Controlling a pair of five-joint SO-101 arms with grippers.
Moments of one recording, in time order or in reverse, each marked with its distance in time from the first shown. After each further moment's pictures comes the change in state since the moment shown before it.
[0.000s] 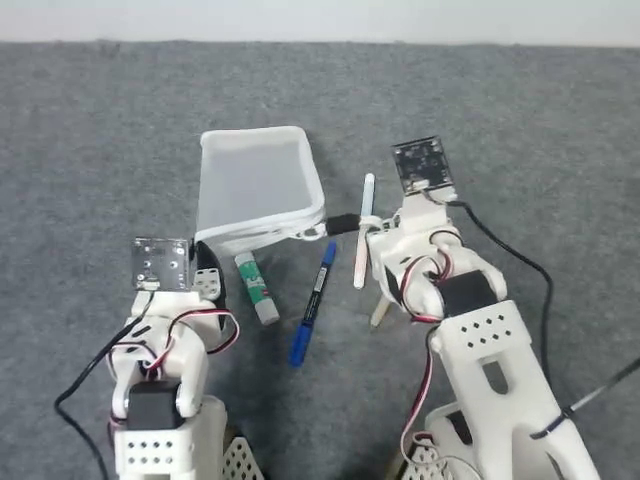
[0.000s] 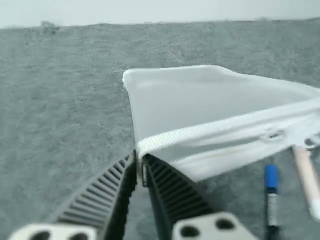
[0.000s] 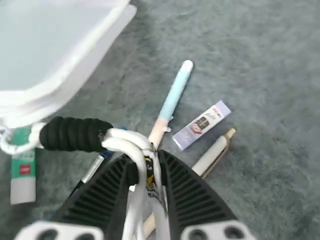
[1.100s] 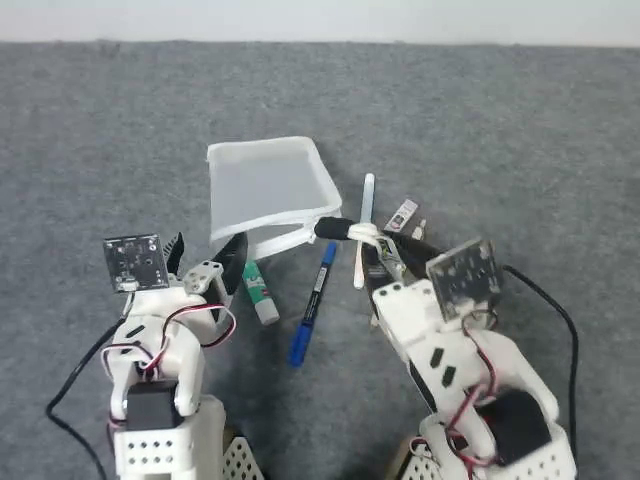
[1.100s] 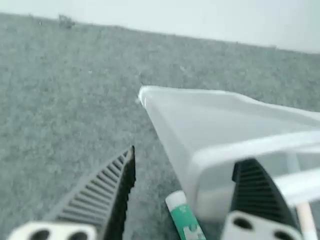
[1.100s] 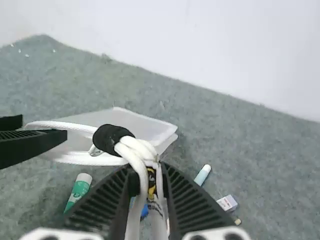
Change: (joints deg) left arm -1.3 0.0 1.1 -4.7 6.7; right arm -9.7 -48.3 10.5 7.6 6.2
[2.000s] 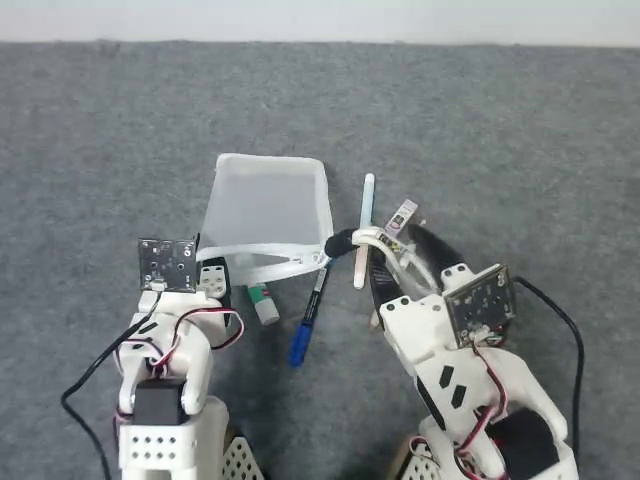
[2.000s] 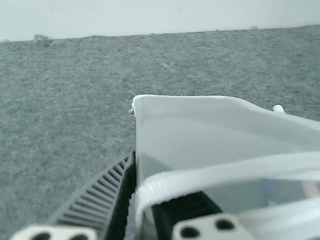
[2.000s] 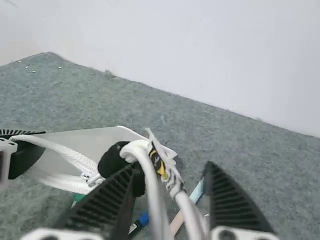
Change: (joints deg) left arm 4.0 0.0 2.1 -0.9 -7.2; right arm -0.4 -6.3 1.8 1.4 0.3
